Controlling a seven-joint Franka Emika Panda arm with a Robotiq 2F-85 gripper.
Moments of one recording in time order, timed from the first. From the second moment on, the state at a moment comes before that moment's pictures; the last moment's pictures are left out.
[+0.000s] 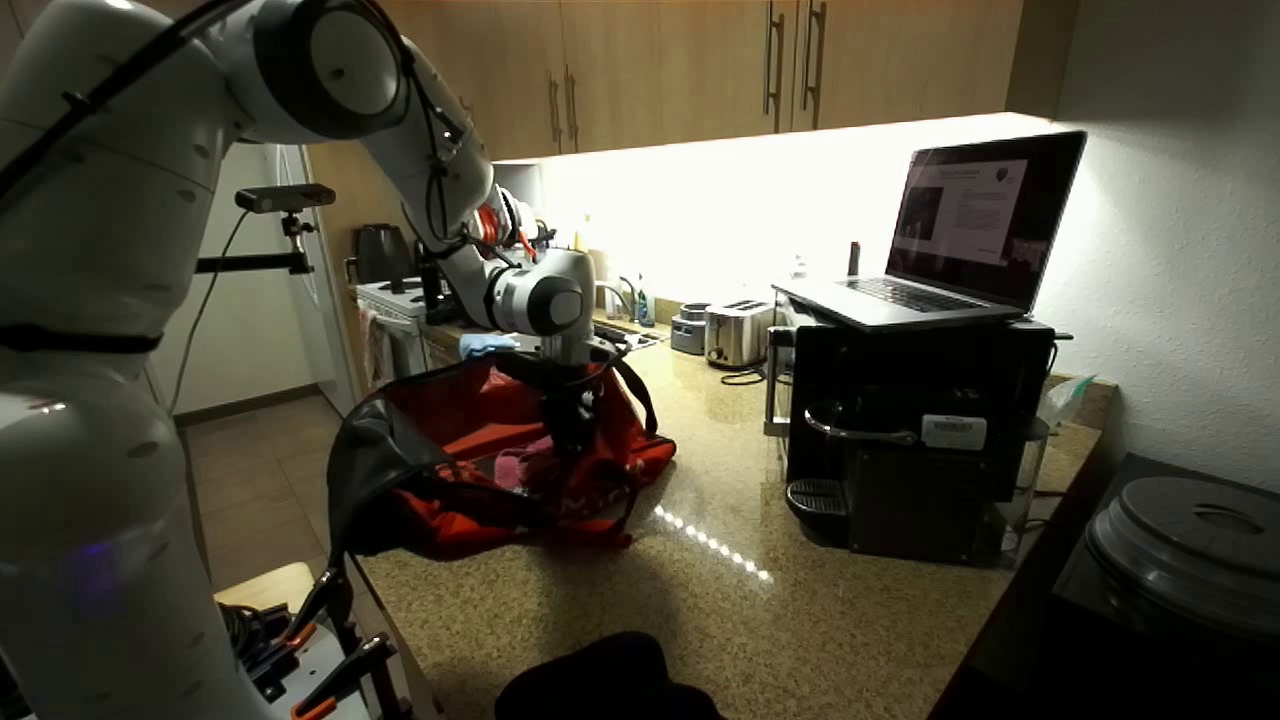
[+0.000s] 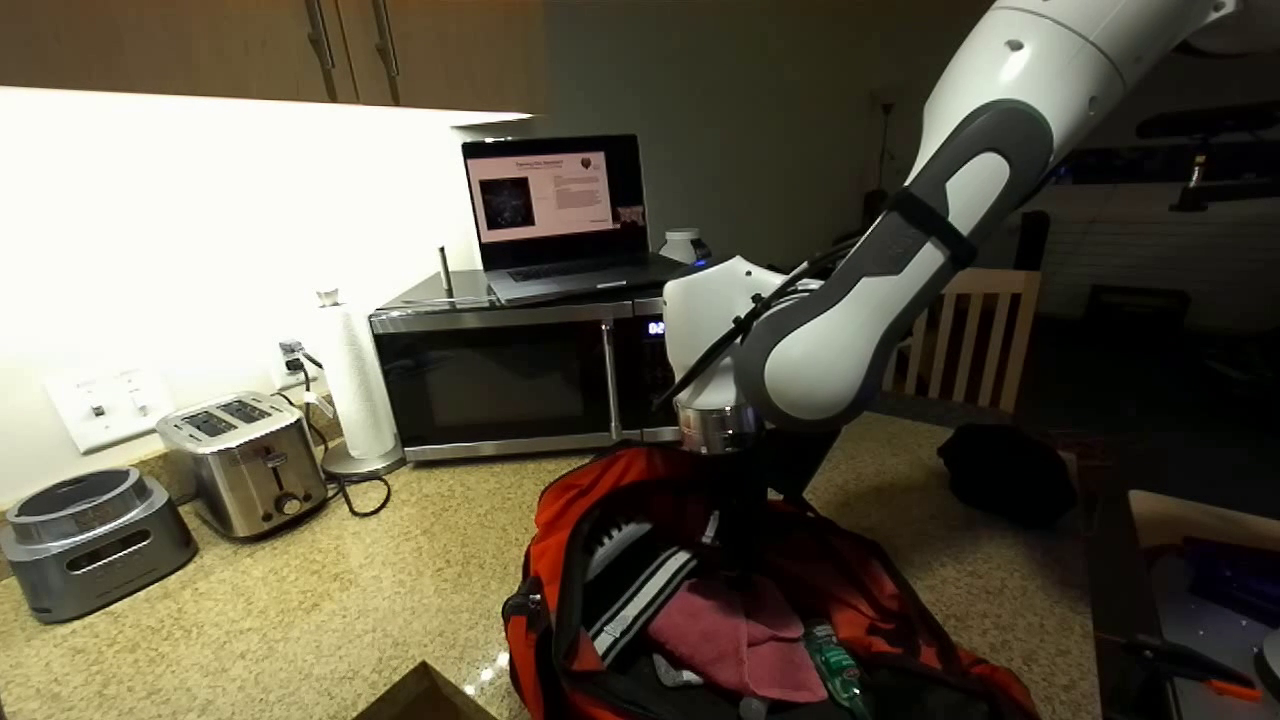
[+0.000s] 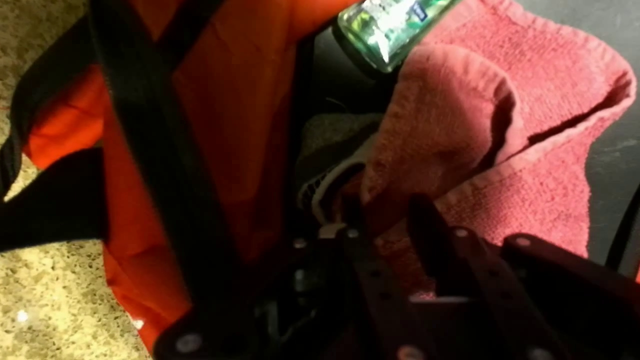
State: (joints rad) arm 0.26 0.45 0.09 -2.05 -0.01 2.37 0.34
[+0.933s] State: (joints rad) arm 0.25 0.43 0.08 -2.02 0.03 2.29 0.34
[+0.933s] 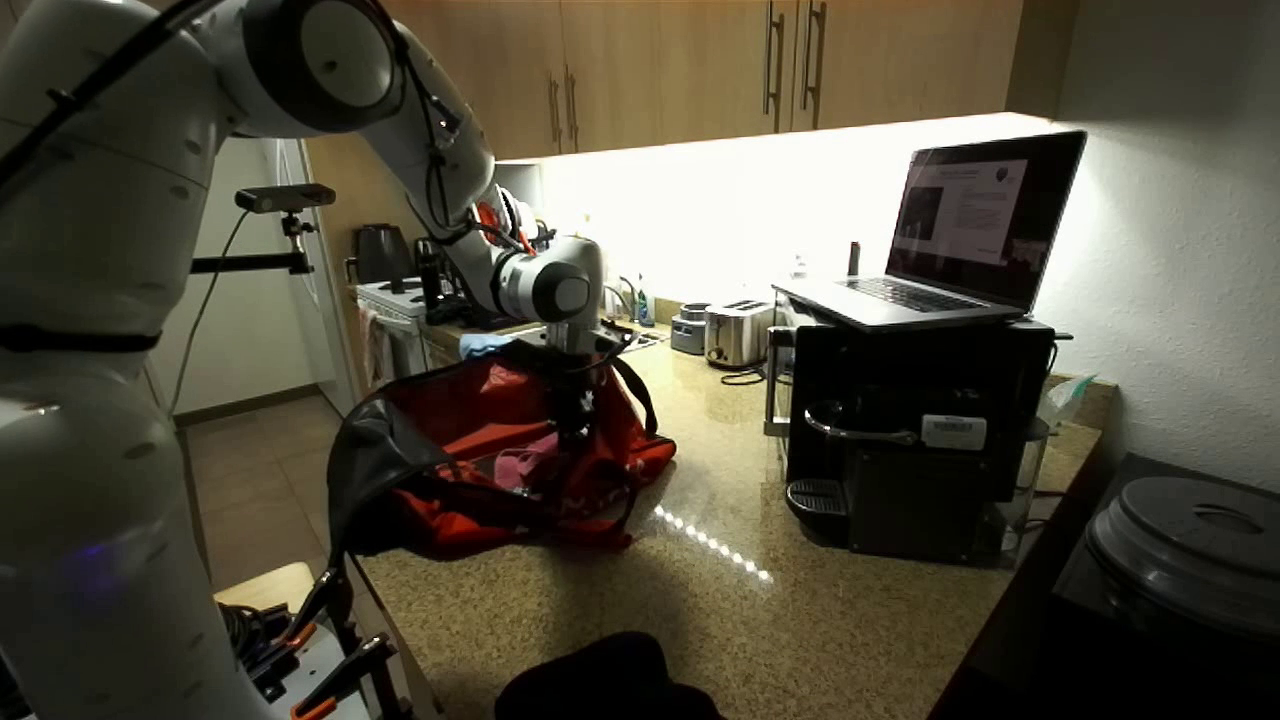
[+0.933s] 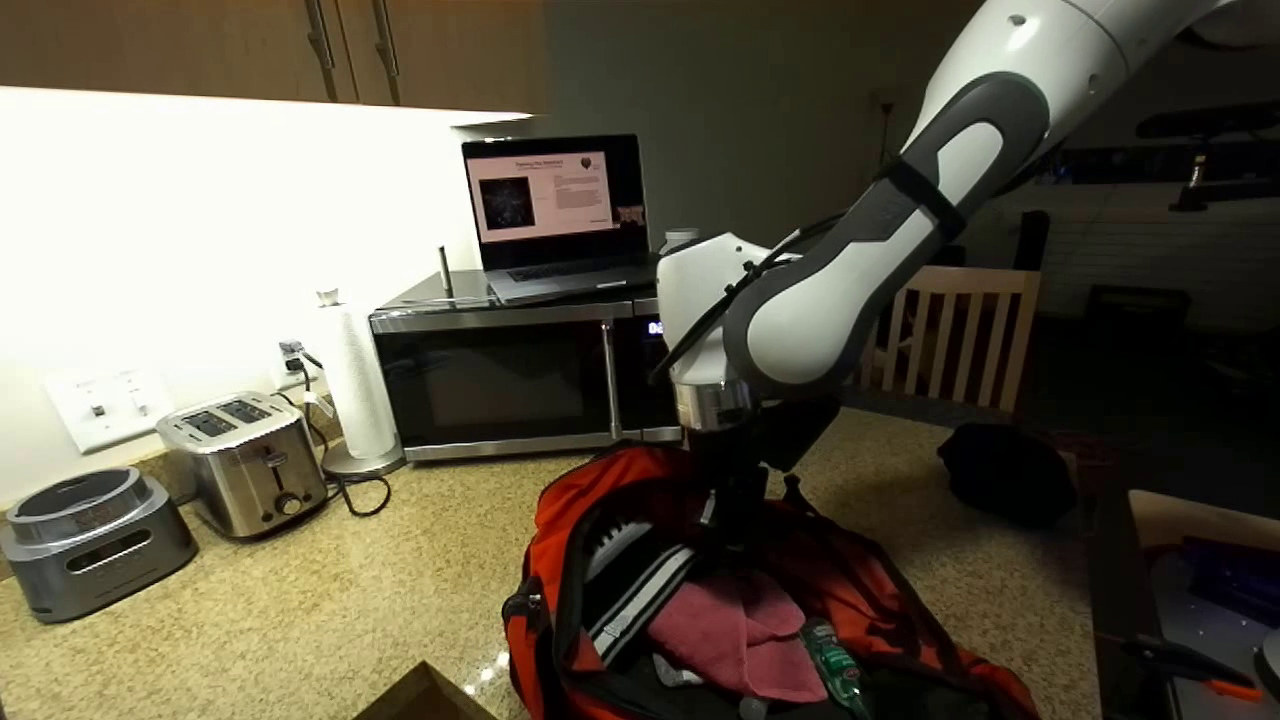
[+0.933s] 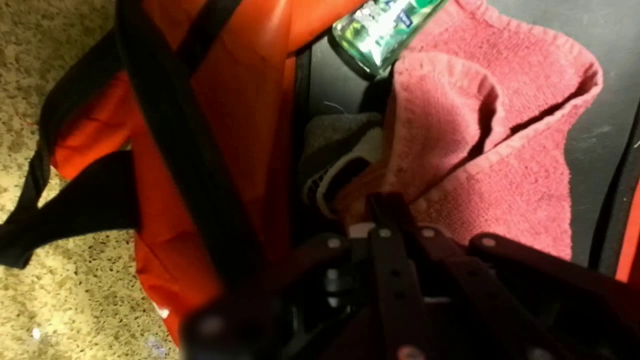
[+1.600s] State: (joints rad) arm 0.25 0.31 0.09 -1.99 0.02 2.11 0.34
